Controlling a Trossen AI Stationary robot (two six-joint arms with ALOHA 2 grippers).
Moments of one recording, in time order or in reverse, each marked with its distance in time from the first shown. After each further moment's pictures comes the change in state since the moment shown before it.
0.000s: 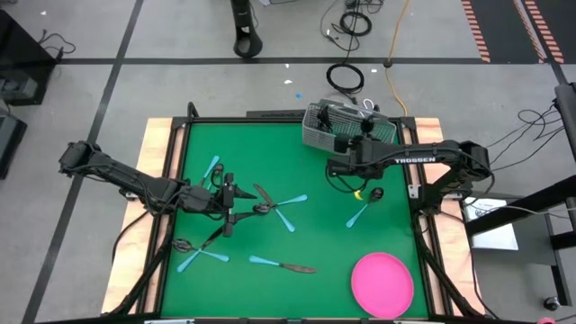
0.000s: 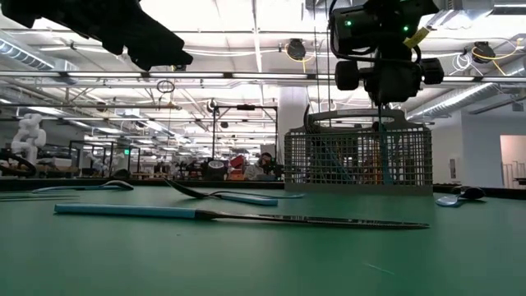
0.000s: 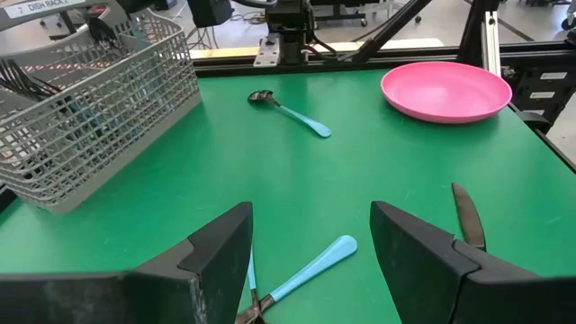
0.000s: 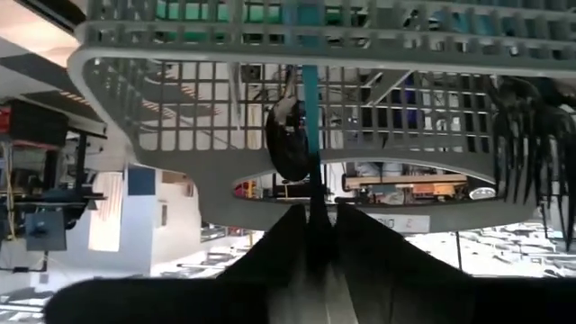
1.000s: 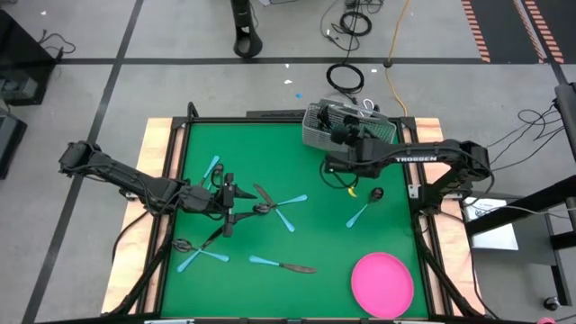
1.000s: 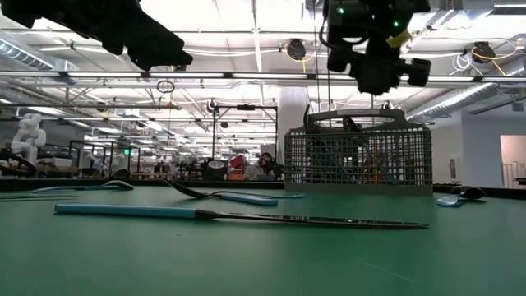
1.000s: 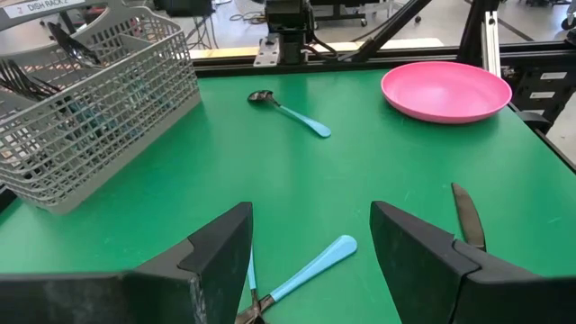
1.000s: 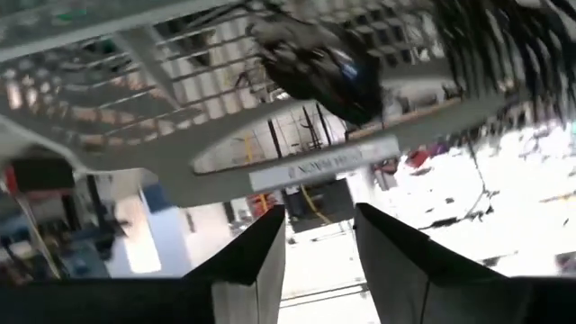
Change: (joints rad) left arm -0.001 0.000 0.000 0.000 0.000 0.000; right arm 0.000 0.000 0.047 0.080 0.102 0.176
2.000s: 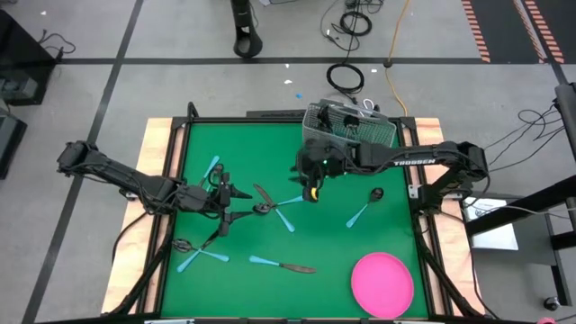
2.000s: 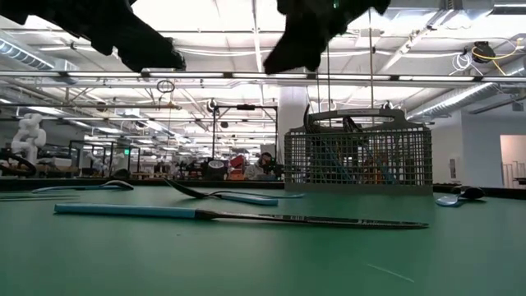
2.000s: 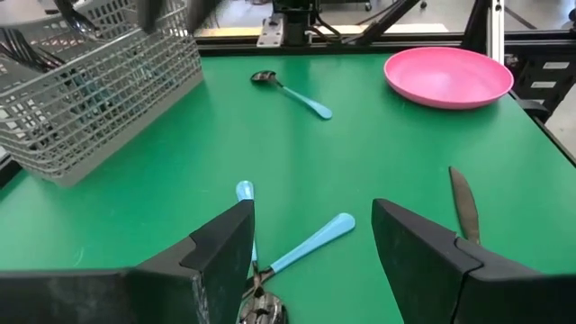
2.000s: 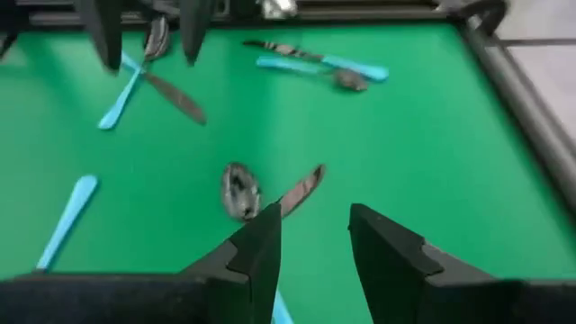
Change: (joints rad) left arm -0.010 -0.063 0.000 -0.110 -0.005 -0.053; right arm 0.053 0.023 0.040 0.884 -1.167 1.261
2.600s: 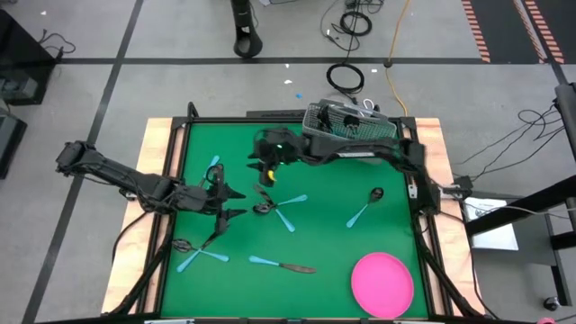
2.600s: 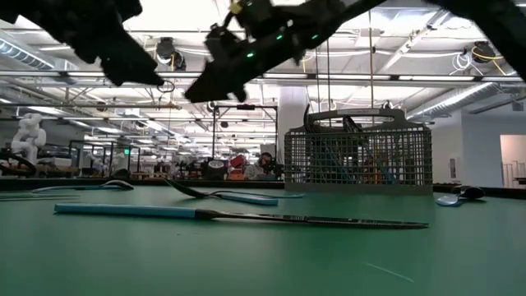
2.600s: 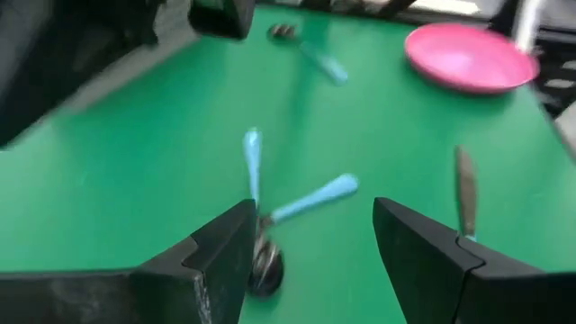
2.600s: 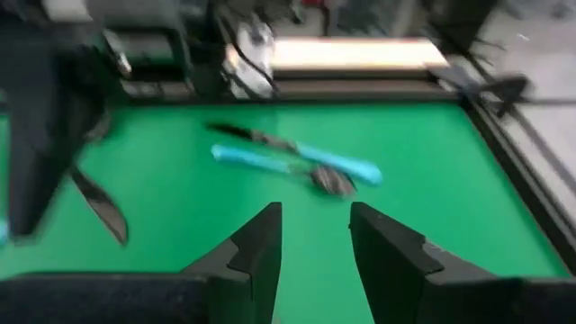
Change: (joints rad) left arm -0.001 -0.063 0.001 -0.188 -0.017 -0.210; right arm -0.117 0.512 0.410 0.258 -0.144 -0.075
